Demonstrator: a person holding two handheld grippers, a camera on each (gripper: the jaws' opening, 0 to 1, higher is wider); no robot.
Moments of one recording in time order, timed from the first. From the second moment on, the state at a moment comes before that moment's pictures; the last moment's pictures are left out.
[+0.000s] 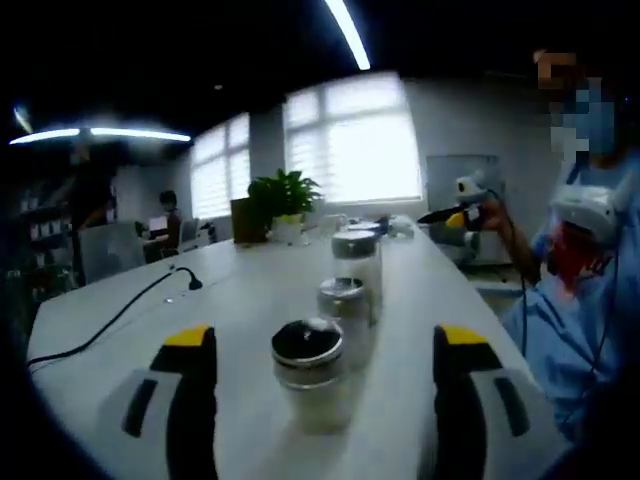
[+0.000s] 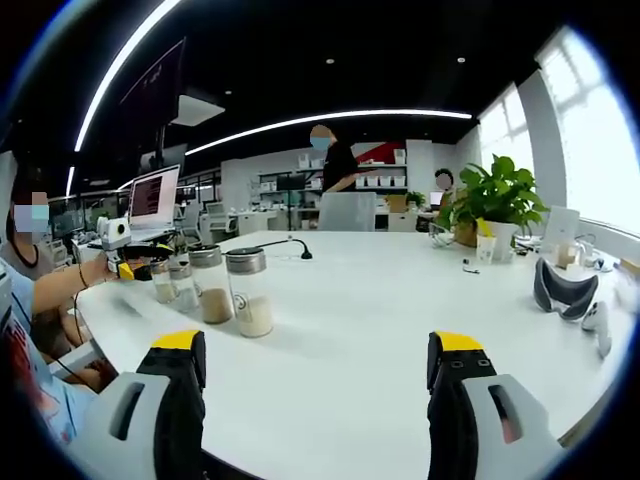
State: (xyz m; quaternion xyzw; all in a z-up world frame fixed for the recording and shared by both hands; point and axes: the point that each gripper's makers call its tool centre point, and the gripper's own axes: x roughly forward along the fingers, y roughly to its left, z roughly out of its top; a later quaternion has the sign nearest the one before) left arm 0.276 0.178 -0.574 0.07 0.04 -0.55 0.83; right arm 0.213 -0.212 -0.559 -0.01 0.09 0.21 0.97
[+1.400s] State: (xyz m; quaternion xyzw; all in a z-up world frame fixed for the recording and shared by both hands) left arm 0.284 0.157 -0.577 0.03 0.05 -0.63 0.78; right arm 0.214 -0.215 -0.560 -0.01 0.09 0.21 0.97
